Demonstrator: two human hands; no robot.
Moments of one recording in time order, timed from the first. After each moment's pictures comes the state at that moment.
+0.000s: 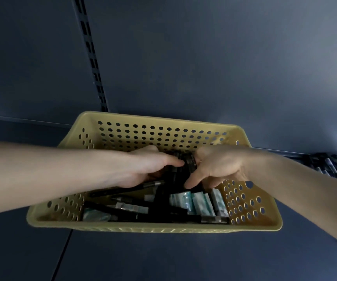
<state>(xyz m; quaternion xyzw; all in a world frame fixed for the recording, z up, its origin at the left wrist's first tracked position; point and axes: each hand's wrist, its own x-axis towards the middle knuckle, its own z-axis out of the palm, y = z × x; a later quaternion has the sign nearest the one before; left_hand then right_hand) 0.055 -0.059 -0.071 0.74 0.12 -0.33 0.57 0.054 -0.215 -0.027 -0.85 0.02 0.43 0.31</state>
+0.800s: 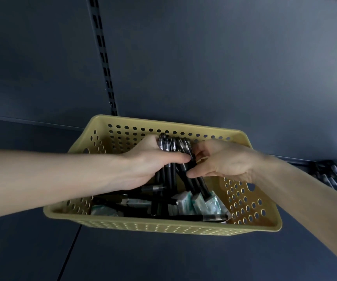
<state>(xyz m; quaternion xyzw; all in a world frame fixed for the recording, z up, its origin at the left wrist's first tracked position) 0.038 -0.056 -0.049 0.70 0.04 -0.20 0.68 0.054 -0.222 -0.022 -0.81 -0.02 0.36 0.47</state>
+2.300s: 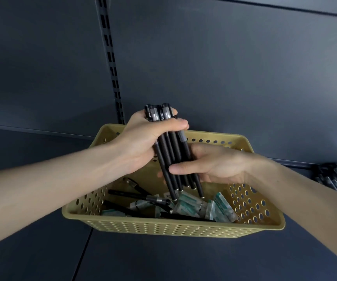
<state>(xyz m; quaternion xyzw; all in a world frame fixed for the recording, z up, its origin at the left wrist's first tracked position) 0.050 -0.036 -0.010 0.59 -0.01 -0.09 0.80 0.052 -0.202 -0.019 -0.69 -0.15 0.45 0.55</state>
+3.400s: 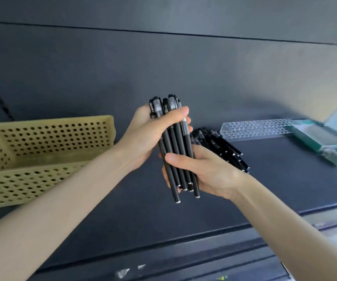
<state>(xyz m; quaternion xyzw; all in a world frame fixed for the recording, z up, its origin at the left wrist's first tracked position) -0.085 -0.287 0.024 0.63 -0.22 -0.08 0.75 -0.149 -0.427 0.000 -0.65 -0.13 0.21 0.71</state>
